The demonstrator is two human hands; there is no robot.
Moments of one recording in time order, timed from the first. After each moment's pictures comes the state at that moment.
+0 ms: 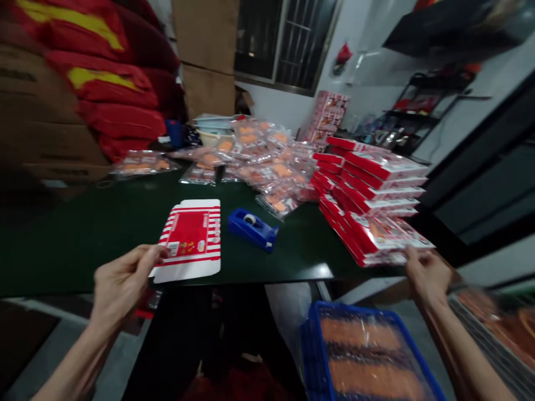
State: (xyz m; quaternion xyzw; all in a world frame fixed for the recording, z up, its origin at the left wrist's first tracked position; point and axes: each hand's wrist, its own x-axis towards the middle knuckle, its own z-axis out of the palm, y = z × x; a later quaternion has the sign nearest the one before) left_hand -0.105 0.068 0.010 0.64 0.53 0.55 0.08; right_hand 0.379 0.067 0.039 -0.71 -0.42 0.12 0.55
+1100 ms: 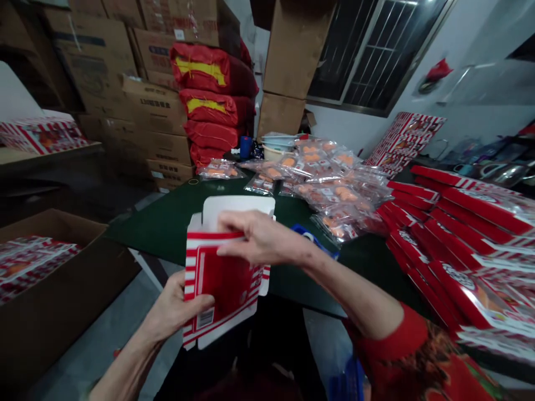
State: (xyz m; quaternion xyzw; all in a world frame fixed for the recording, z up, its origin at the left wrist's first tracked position) left_hand -0.127 -0.004 0.018 0.53 0.51 0.55 0.40; right_hand 0.029 0.118 0.138 -0.11 -0.93 0.31 0.17
